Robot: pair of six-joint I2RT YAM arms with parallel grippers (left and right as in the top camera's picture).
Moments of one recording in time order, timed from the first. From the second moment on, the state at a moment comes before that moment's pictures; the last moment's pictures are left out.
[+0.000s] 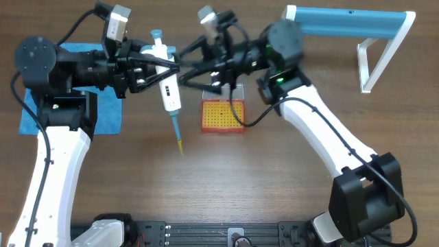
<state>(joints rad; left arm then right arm) 0.04 1.29 1.12 0.49 1.52 -0.90 0.39 1.69 1.29 0.77 -1.39 0.84</state>
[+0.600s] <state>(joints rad) 0.40 1.29 1.12 0.49 1.41 -0.90 0.05 1.64 1.29 0.98 -1.52 1.08</state>
